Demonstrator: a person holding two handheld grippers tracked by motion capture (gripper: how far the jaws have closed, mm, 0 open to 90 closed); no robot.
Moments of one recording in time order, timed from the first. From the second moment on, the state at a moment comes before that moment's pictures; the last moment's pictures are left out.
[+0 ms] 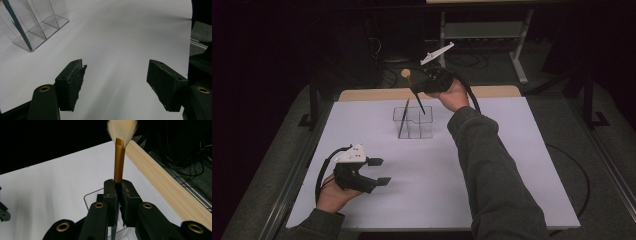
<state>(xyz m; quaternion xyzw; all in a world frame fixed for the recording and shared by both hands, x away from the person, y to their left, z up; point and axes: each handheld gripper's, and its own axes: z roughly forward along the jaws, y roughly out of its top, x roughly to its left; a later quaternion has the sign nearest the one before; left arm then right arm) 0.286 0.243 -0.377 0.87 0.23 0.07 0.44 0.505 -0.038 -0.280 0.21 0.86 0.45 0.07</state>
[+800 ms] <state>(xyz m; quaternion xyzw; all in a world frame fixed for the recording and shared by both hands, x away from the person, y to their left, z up) 0.286 0.243 -0.377 0.86 0.23 0.07 0.44 0.513 -0.037 -0.292 0.23 0.86 0.45 0.07</state>
